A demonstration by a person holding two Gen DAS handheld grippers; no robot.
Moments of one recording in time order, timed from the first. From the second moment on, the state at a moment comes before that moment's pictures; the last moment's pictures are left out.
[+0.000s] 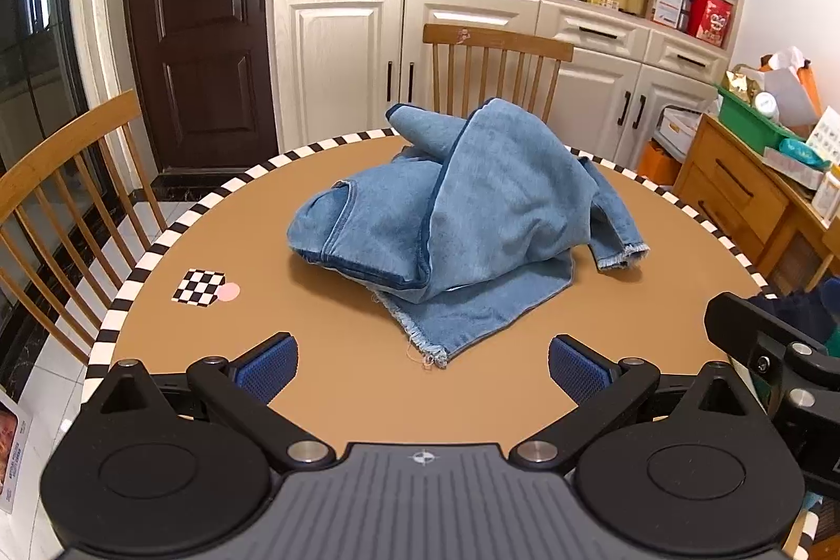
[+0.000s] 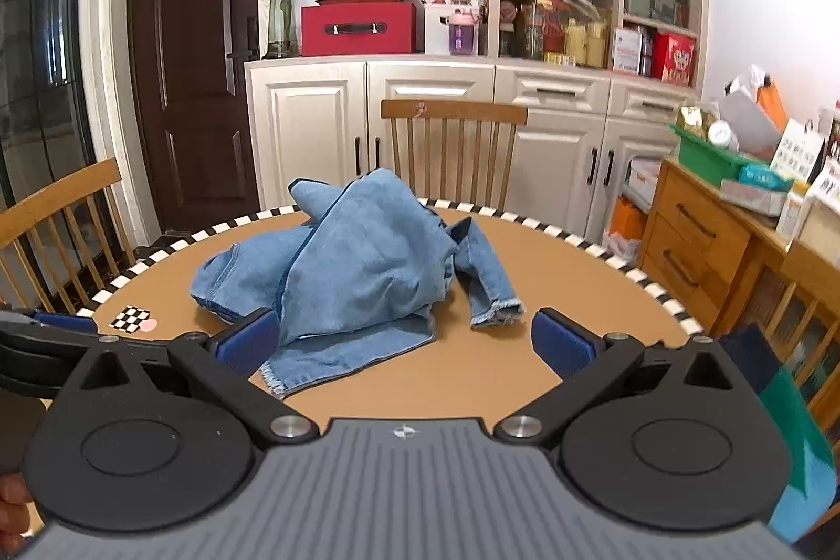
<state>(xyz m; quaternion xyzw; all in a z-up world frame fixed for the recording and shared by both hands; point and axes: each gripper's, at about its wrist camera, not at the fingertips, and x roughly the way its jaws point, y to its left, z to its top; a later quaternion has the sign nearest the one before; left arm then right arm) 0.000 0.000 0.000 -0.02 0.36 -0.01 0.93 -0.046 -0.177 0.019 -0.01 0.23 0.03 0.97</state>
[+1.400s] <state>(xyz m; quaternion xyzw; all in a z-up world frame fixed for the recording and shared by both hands) 0.000 -0.012 -0.005 -0.02 0.38 -0.01 0.92 -0.036 -0.186 0.015 0.04 0.28 0.04 0.96</state>
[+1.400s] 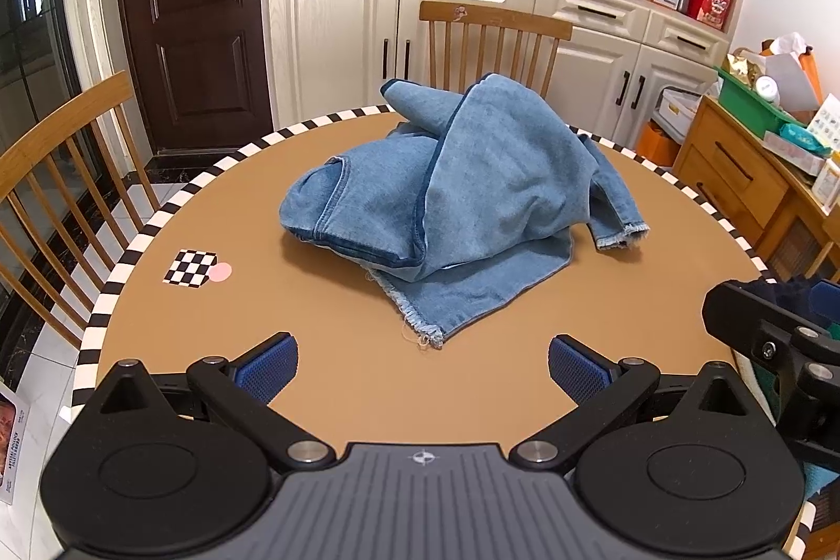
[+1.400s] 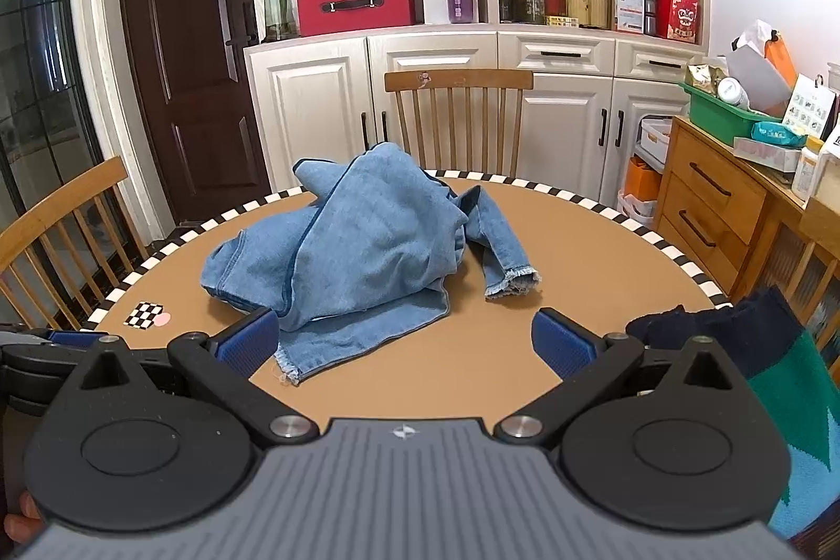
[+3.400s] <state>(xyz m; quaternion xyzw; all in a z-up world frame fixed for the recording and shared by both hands) 0.004 0.109 -0.040 -0.06 0.41 -0.02 0.91 0.100 -0.044 -0.058 -0.26 0.27 0.19 0.91</state>
